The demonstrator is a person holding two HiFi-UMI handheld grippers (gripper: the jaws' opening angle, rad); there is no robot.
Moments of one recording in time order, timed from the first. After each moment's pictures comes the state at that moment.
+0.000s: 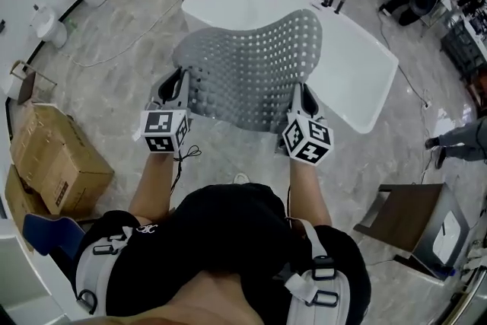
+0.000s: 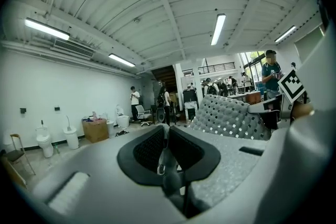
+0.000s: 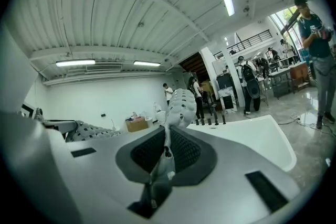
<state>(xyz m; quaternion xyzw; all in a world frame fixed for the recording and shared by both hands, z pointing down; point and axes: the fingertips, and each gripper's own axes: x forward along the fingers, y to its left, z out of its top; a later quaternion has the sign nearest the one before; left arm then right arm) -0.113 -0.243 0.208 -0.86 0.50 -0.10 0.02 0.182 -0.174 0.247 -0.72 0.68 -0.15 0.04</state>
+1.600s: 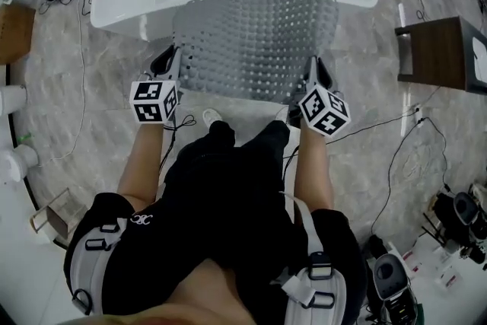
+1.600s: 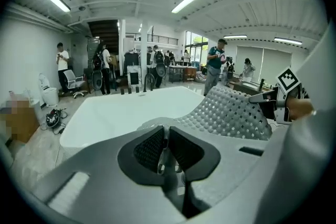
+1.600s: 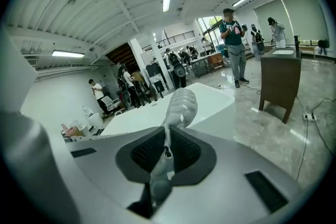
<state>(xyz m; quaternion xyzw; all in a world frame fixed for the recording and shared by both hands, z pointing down) -0.053 -0.514 0.417 -0.95 0.12 -0.29 -0.06 0.152 -0.210 0.430 -0.89 0.31 -0.31 0.09</state>
